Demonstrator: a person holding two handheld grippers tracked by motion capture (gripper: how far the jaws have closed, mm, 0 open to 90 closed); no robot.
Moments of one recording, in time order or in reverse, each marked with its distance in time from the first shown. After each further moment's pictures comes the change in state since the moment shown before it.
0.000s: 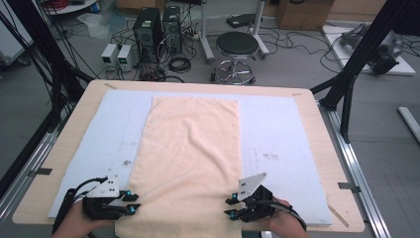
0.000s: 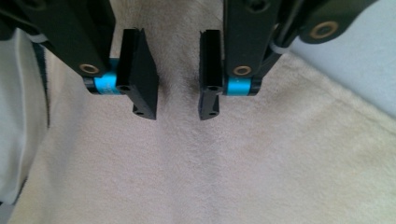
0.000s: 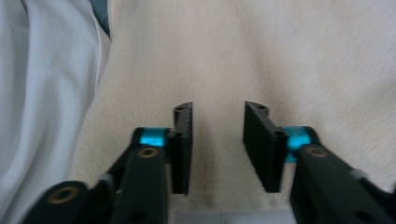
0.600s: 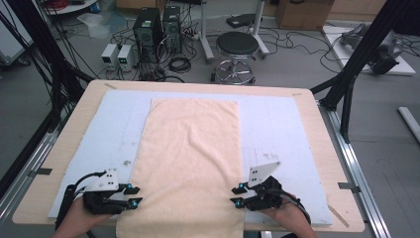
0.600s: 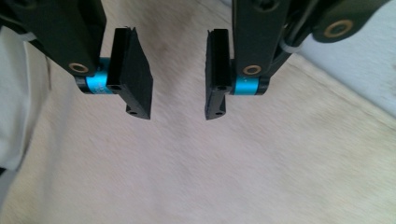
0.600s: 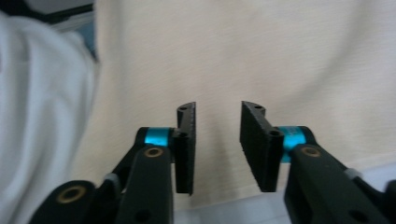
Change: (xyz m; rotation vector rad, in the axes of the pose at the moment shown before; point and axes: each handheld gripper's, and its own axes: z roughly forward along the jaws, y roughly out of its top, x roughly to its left) left arm 0.011 0.015 -0.005 -0.074 0.027 -0.059; right arm -0.022 -0.003 -0.026 -0.115 -0.048 0.101
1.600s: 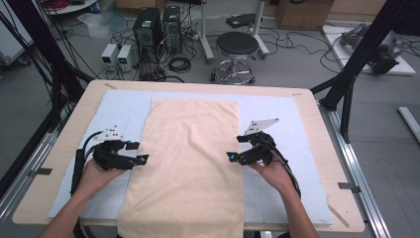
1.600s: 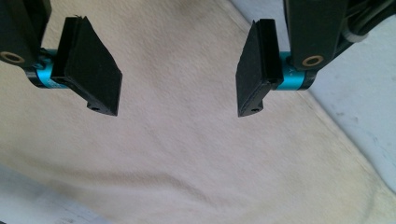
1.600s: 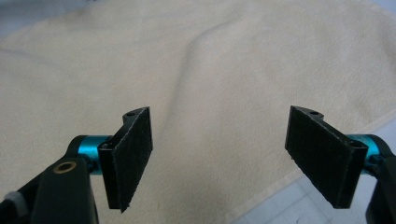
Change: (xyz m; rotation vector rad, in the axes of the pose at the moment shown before) left arm 0.083 0.057 0.015 -0.099 0.125 -0.173; right arm -0.096 0.050 0.002 -0.101 -0.222 0.155
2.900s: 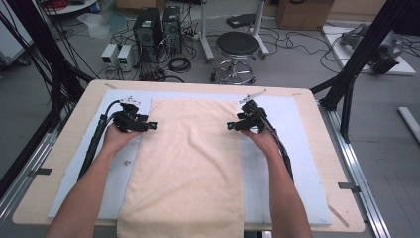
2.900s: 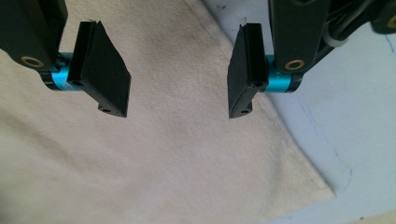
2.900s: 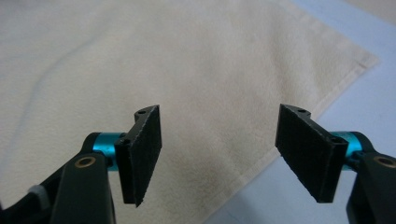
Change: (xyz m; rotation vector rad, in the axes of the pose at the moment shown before) left arm 0.093 0.040 0.082 0.101 0.144 -0.078; right arm -0.100 0.031 0.054 0.107 -0.123 0.135
